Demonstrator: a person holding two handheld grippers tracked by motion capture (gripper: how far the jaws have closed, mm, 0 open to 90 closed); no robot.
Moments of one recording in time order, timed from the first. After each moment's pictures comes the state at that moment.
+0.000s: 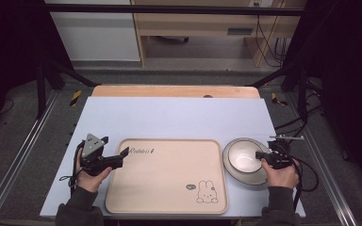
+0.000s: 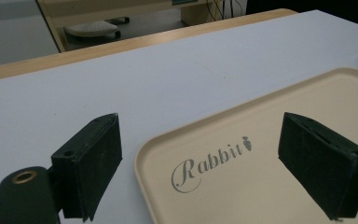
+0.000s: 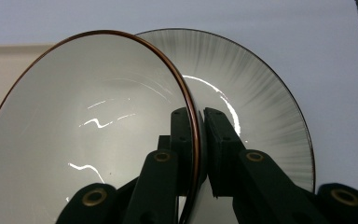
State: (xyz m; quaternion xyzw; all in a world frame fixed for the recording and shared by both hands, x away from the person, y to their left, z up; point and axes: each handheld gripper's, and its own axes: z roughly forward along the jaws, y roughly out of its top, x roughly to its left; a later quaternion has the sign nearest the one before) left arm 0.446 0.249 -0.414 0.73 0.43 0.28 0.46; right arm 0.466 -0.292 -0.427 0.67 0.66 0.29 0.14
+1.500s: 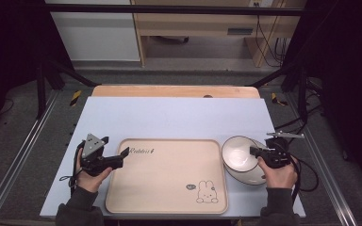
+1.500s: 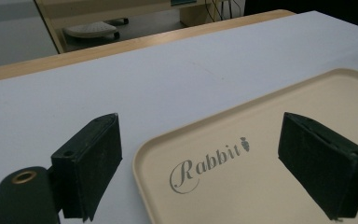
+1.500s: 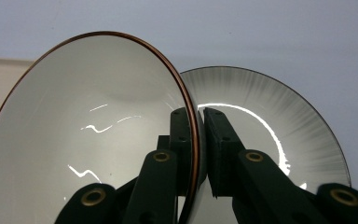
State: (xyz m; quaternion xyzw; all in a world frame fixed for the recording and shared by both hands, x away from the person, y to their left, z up) left arm 0.445 0.248 -0.414 0.73 0.43 0.28 0.46; right arm 0.454 -0.272 -0.397 0.62 0.69 0.35 0.16
